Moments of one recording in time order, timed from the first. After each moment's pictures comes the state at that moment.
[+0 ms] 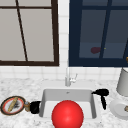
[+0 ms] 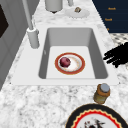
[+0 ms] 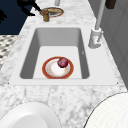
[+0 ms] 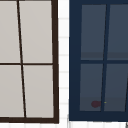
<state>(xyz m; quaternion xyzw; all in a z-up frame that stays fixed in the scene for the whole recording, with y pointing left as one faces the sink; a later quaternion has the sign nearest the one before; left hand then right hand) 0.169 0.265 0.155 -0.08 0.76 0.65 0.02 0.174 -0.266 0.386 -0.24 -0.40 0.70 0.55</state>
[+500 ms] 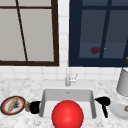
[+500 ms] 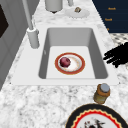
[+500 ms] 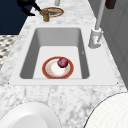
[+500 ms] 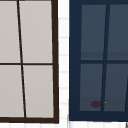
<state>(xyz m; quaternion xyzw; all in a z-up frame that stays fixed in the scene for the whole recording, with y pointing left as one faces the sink) 0.169 0.265 0.155 -0.08 0.76 0.65 0.02 0.127 -0.271 0.338 -0.32 -0.39 0.67 0.54</state>
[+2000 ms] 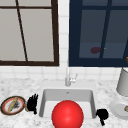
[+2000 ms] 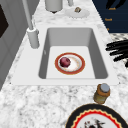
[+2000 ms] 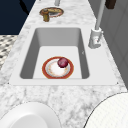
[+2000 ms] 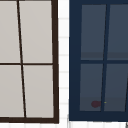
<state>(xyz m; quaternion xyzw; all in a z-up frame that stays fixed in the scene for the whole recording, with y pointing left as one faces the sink) 0.166 0.282 0.194 -0.06 0.75 0.65 0.01 0.076 -0.257 0.251 -0.40 -0.37 0.63 0.55</state>
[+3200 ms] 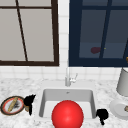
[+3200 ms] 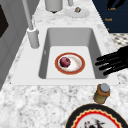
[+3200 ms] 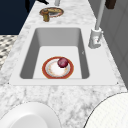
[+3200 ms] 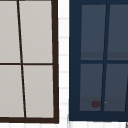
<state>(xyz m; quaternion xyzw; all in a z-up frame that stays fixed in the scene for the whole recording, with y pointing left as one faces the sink) 0.215 0.323 0.205 0.08 0.74 0.66 -0.12 0.076 -0.257 0.251 -0.40 -0.37 0.63 0.55</state>
